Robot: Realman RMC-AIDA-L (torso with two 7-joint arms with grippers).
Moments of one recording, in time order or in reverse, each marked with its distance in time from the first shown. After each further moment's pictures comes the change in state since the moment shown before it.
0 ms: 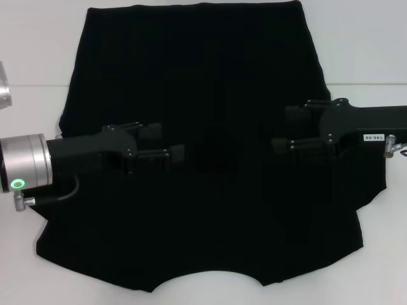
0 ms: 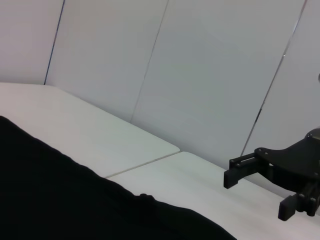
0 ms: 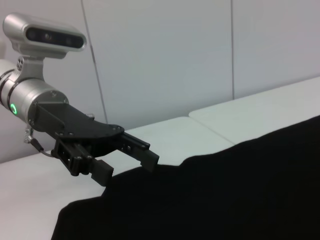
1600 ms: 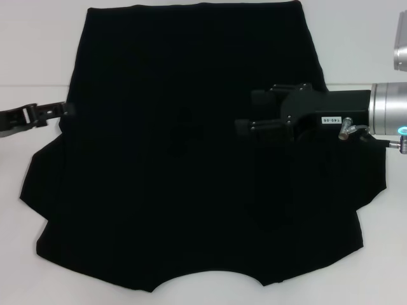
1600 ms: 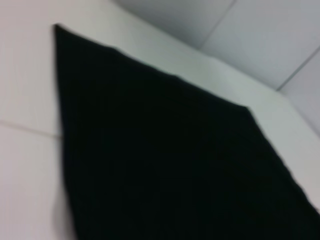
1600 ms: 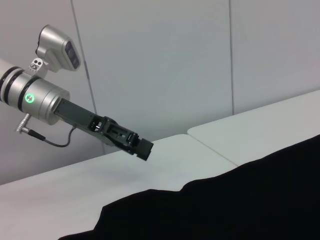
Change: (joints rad) left arm 0.029 0.050 -0.127 0.219 0.263 -0.259 -0.731; right arm 0.076 0.068 0.000 -0.001 0.001 0.097 0.044
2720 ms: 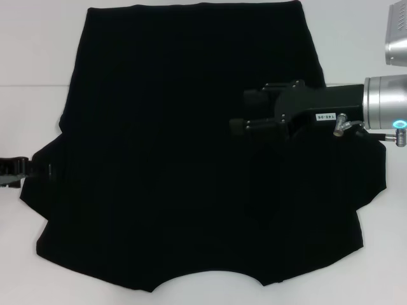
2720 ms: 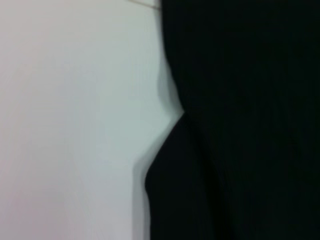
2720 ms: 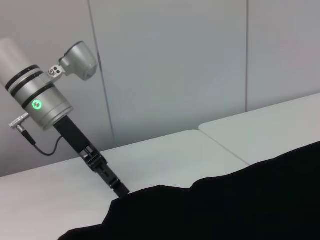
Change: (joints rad) left arm -0.046 0.007 0.098 0.087 0.459 0.080 -0.291; right arm 0.029 -0.010 -0.031 -0.001 -0.008 -0.006 0.009
